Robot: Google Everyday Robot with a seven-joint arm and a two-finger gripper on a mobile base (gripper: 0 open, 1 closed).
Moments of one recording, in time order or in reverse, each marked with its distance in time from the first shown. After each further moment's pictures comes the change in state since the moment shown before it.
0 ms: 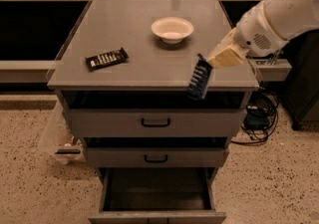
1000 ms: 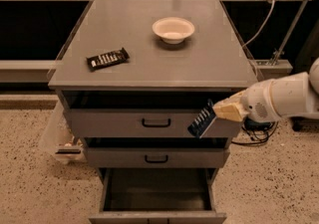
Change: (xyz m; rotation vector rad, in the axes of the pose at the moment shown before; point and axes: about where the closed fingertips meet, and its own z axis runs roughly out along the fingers) arm 0.116 0.034 0.067 0.016 -0.145 0.352
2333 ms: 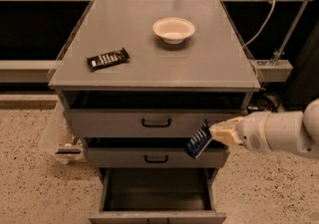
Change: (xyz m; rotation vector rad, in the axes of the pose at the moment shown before) arm 0.050 0.023 0.031 0.019 -0.062 0.065
